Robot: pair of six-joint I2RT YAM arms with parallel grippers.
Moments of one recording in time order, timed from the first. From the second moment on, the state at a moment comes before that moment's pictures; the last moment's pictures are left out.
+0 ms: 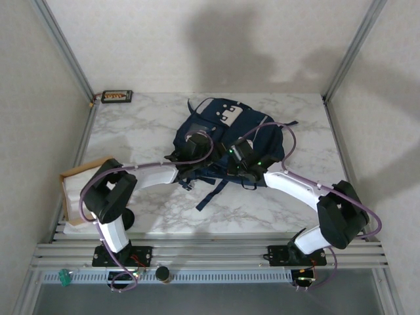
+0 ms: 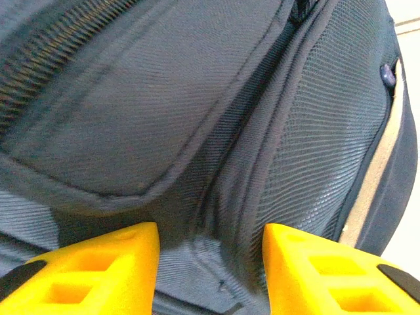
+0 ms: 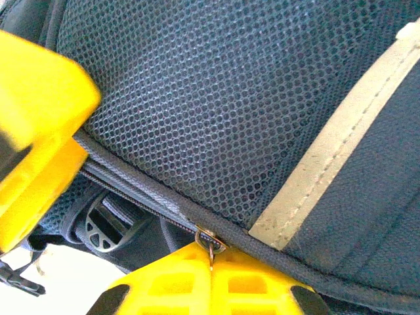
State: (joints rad) left arm -0.70 1.80 1.04 0.20 0.05 -1.17; right arm 0.72 1.47 0.95 -0.41 0.17 0.68
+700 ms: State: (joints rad) left arm -0.72 1.81 1.10 0.15 -0.06 -1.21; right arm 0.63 1.34 0.90 -0.48 0.17 0.64
